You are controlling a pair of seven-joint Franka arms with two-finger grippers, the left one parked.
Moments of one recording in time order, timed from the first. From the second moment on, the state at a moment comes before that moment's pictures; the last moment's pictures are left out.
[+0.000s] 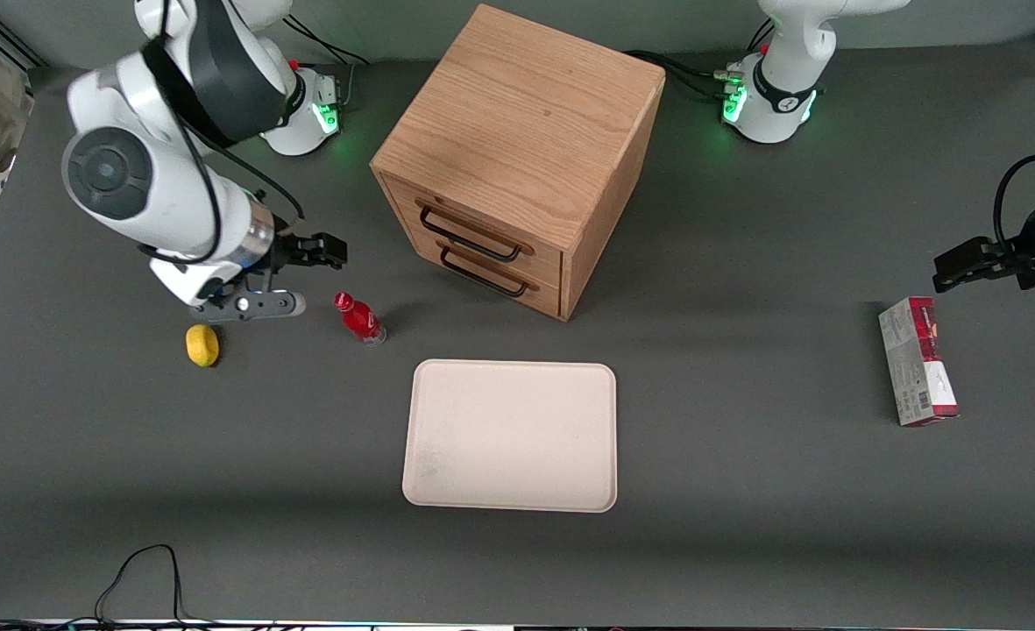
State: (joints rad) arm 0.34 0.15 0.03 -1.72 0.09 1.68 0.34
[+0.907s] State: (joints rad) arm 0.35 0.12 0.03 -2.16 0.06 2.22 0.34
